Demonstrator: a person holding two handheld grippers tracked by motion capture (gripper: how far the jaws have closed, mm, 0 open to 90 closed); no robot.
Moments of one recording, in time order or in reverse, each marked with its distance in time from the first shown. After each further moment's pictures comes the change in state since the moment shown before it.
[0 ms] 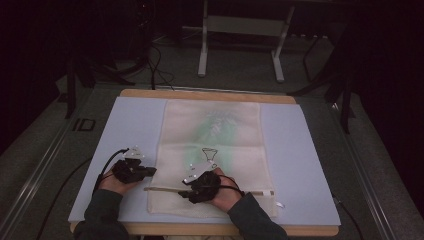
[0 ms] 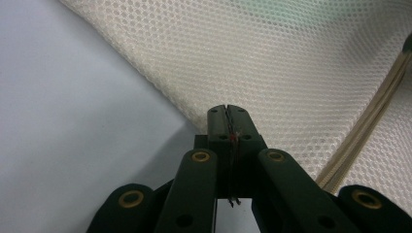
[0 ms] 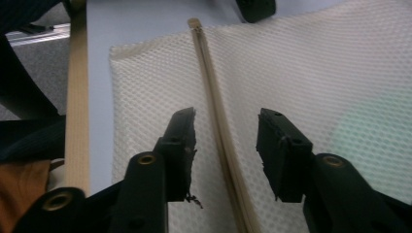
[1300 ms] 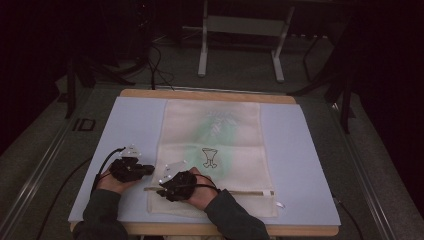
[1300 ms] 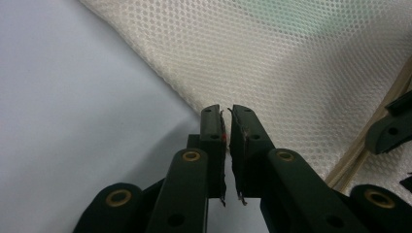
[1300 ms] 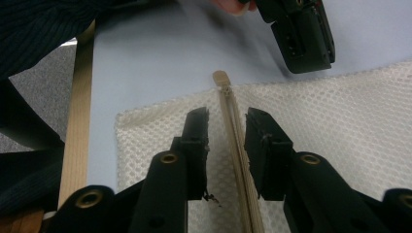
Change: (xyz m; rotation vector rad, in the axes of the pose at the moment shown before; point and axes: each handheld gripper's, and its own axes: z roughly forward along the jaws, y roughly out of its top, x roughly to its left) left arm 0.005 -0.002 -0.005 -0.029 0.022 -0.032; right arm 0.012 0.038 0.050 -0.017 0.041 -0.036
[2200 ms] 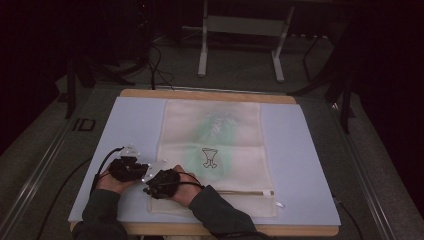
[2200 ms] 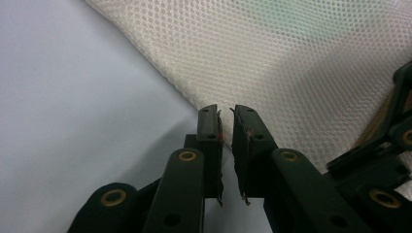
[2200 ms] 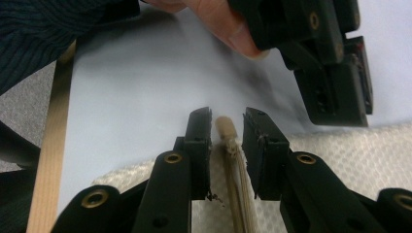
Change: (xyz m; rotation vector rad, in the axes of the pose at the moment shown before) left arm 0.001 -0.001 -0.001 -0.013 -0.001 -0.017; right arm 0.002 0.027 0.037 0.027 -0.006 -0.042
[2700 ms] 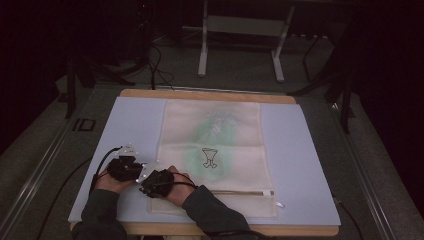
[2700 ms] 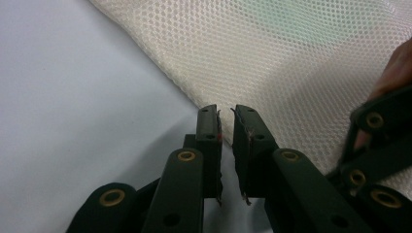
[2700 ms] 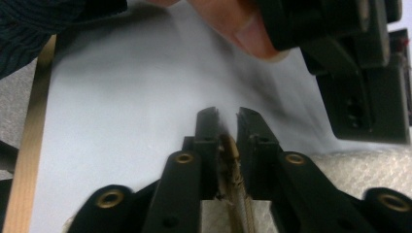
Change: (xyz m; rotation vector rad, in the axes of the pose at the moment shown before) left arm 0.002 -0.001 -0.003 -0.012 -0.003 -0.009; right arm 0.000 0.006 0.021 0.022 -0.004 0.001
